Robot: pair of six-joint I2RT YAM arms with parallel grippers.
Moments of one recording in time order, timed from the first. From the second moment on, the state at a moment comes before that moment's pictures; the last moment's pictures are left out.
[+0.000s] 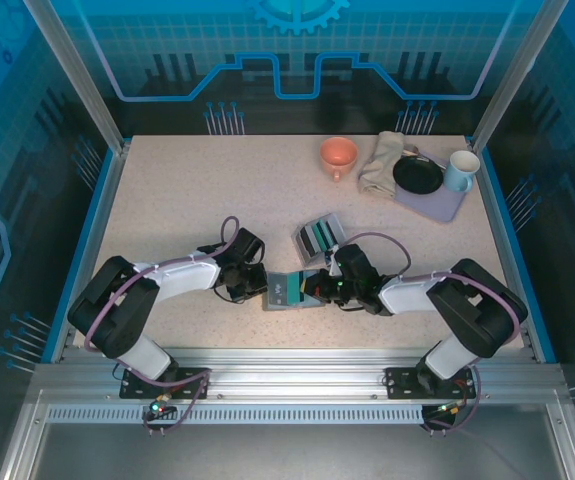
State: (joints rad) left arm -0.57 1.58 0.76 -0.39 0.20 -0.95; right arm 0.68 1.58 0.49 0.38 -0.41 1.02
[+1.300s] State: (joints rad) left arm -0.57 1.59 0.76 -0.39 0.20 -0.96; right arm 0.75 1.65 0.58 0.26 -0.40 1.00
